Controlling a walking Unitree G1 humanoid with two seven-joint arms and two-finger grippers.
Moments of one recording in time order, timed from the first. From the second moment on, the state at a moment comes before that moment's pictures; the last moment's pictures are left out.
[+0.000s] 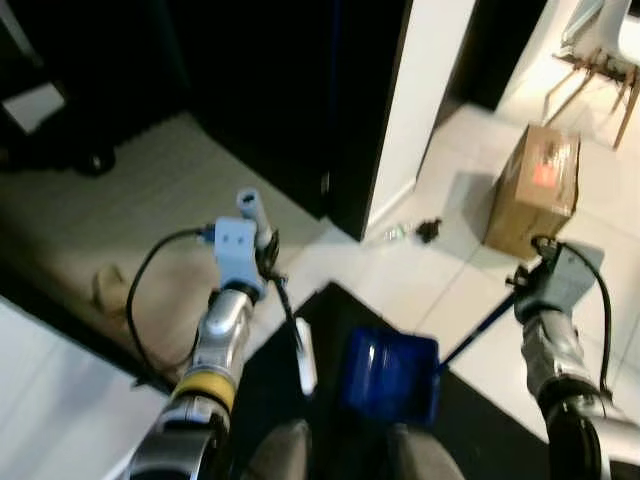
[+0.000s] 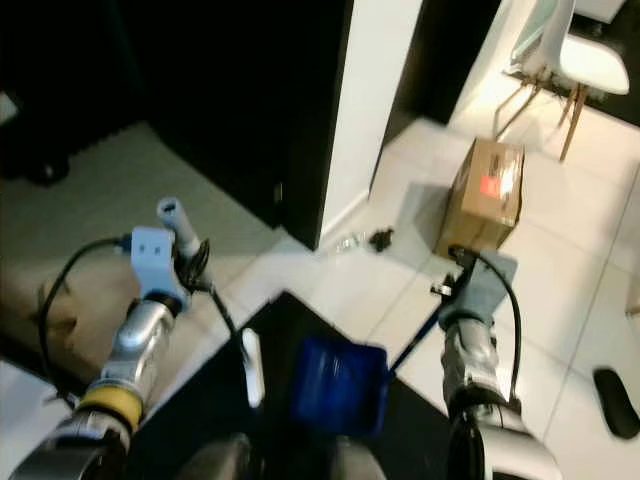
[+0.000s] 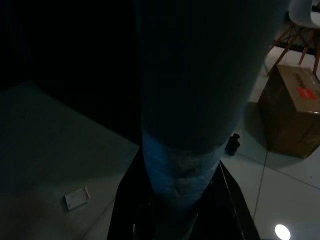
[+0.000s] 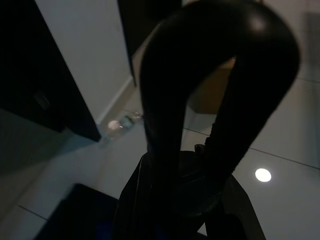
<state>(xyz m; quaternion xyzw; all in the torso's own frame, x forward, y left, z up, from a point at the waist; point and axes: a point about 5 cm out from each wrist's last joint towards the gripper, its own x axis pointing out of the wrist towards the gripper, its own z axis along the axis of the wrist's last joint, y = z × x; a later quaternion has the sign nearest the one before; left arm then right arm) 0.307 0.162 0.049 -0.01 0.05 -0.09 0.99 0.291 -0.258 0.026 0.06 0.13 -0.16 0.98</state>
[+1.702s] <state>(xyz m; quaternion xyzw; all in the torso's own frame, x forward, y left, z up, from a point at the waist) 0.311 0.156 0.053 0.02 0.04 -0.11 0.99 0.286 -0.263 0.024 0.06 0.12 -0.17 0.97</state>
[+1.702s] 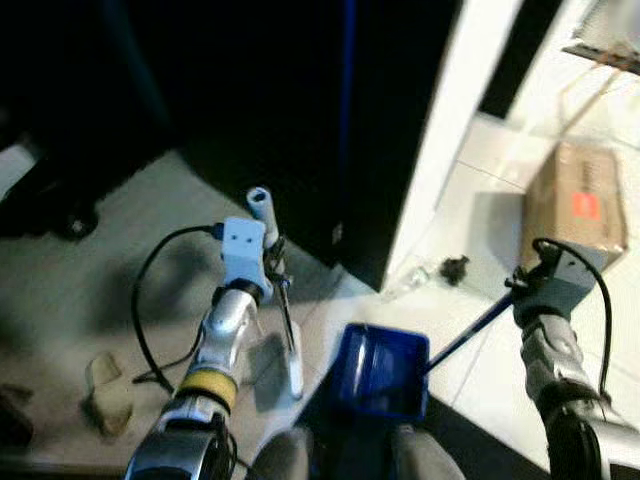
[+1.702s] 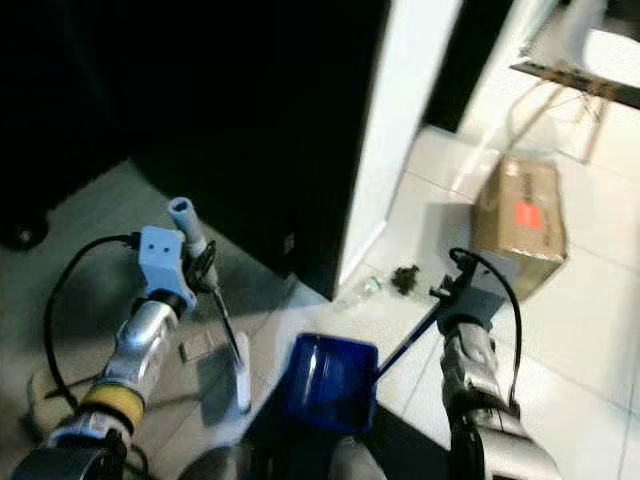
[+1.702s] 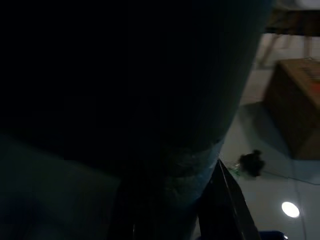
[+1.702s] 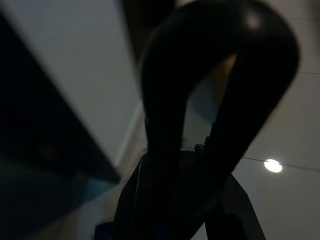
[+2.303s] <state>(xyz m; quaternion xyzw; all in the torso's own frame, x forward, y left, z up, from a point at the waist) 0.310 0.153 0.052 0.02 0.05 -0.13 0.99 0.281 -0.263 0.020 0.06 0.13 -0.18 0.97</state>
